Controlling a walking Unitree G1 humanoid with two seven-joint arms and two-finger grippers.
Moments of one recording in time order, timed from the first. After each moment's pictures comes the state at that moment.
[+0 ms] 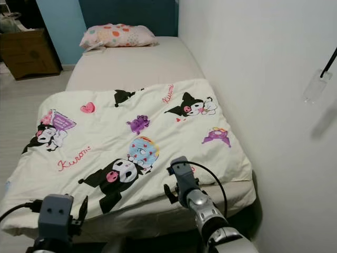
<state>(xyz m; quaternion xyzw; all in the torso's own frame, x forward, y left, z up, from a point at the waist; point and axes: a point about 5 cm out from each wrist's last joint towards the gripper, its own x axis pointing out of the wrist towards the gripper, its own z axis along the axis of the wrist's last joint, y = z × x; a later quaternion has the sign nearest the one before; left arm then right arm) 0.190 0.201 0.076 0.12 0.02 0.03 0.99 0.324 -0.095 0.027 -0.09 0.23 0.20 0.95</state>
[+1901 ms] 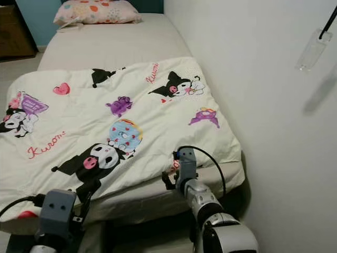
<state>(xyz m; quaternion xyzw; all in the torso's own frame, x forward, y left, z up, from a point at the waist) 0.188 0.201 0.090 0.13 0.01 0.01 0.99 0.341 -0.085 0.044 0.10 0.28 0.13 0.95</state>
